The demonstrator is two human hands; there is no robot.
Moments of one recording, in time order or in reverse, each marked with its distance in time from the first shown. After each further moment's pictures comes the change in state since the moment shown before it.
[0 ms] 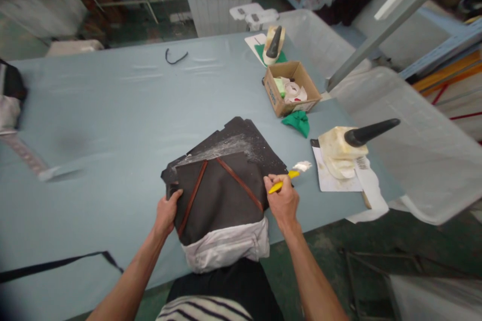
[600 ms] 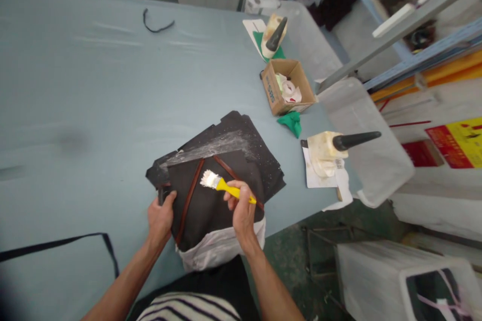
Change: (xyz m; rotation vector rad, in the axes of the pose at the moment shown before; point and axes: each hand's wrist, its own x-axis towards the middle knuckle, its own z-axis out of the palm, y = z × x) left_hand 0.004 -0.003 0.005 -0.023 -0.019 -0.054; right_hand -0.062 -0.113 0.063 0.584 -0.227 0.303
